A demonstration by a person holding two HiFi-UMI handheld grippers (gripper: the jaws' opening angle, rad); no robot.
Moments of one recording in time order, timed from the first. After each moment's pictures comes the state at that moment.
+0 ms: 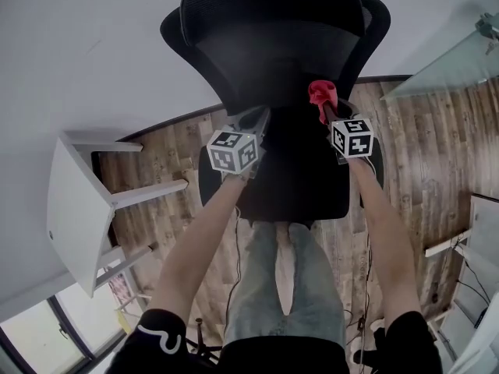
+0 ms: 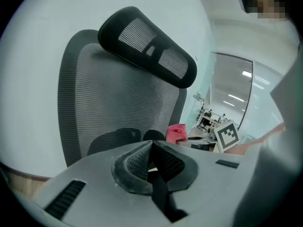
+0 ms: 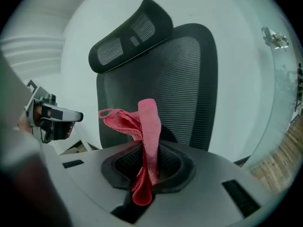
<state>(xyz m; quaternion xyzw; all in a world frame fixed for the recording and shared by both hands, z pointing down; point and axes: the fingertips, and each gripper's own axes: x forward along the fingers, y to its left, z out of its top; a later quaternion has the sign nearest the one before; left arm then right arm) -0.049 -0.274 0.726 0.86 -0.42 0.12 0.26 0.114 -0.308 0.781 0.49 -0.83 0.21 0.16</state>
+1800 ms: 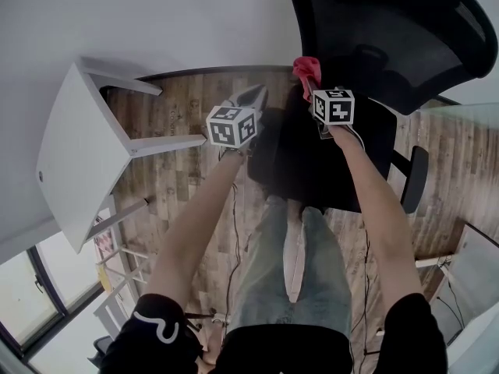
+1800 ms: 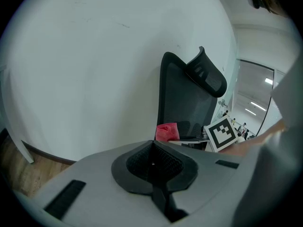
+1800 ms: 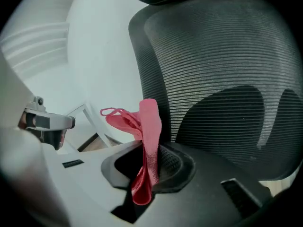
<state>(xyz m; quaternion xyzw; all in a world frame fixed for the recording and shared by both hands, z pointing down) -0.298 -0.245 0.779 0.79 -0.52 0.11 0.31 -0.183 -0.319 0.849 0.40 -0.85 0.26 0.22</state>
